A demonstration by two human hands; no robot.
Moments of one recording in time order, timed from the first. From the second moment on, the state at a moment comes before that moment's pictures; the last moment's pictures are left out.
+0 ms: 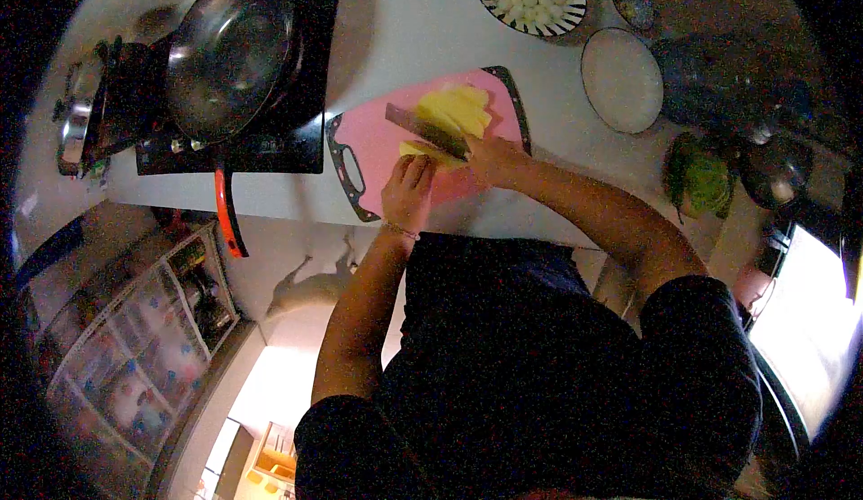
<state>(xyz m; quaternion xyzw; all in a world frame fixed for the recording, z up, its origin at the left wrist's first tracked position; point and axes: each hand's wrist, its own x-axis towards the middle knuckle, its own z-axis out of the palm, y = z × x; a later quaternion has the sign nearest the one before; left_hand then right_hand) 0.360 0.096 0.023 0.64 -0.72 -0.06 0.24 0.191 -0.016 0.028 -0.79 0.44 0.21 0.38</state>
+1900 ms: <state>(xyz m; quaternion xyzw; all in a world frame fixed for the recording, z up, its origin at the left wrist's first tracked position) 0.366 0.096 0.017 0.64 -0.73 -0.09 0.23 0.201 -0.002 0.015 -0.82 0.38 0.27 0.33</state>
